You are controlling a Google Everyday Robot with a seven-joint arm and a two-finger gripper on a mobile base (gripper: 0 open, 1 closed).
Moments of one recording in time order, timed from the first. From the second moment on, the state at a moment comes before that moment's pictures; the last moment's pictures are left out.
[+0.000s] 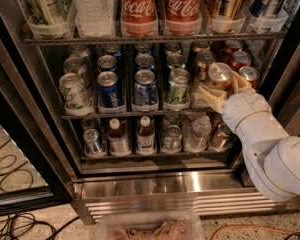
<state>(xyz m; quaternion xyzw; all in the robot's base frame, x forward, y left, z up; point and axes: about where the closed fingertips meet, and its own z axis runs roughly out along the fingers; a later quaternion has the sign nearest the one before) 0.585 -0.205 0.897 -0.17 0.66 -0.06 0.73</state>
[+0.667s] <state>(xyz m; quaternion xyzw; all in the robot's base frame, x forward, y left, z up) 0.579 -0.147 0.900 -0.23 0.69 0.05 0.68</state>
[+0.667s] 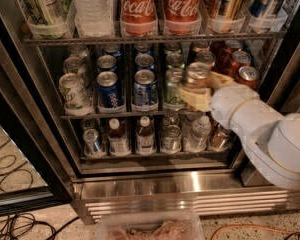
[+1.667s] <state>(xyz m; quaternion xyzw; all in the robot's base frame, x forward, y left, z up) 0.528 -0.047 0.914 -0.28 0.71 0.19 0.61</state>
